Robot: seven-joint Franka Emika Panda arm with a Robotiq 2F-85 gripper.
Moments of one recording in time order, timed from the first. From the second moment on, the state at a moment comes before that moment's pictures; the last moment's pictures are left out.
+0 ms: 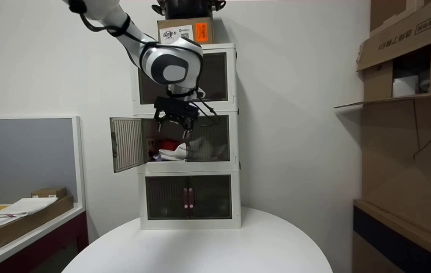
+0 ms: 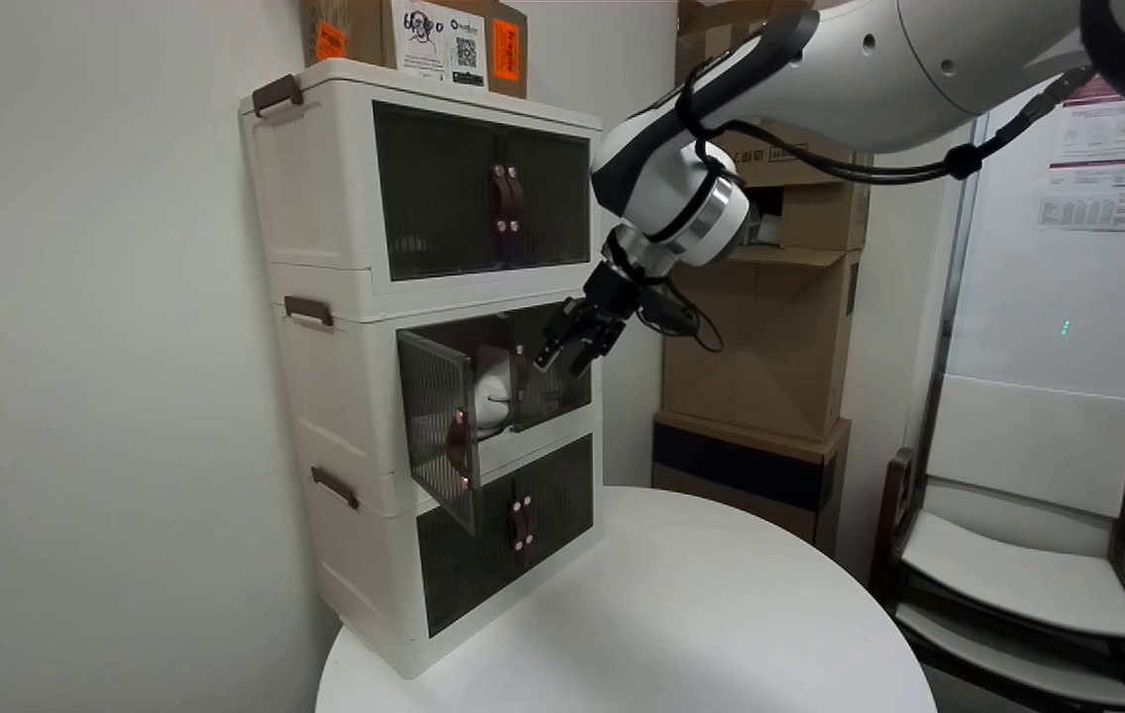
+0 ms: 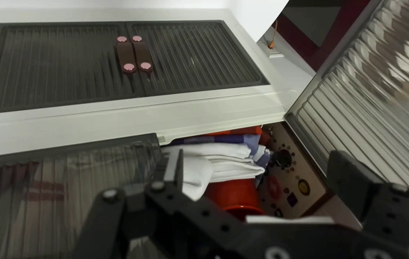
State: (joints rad) arm -0.07 0.15 0.05 -1.84 0.64 2.25 -0.77
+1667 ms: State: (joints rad) arm -0.11 0.46 0.08 -1.50 0.93 2.27 -1.12
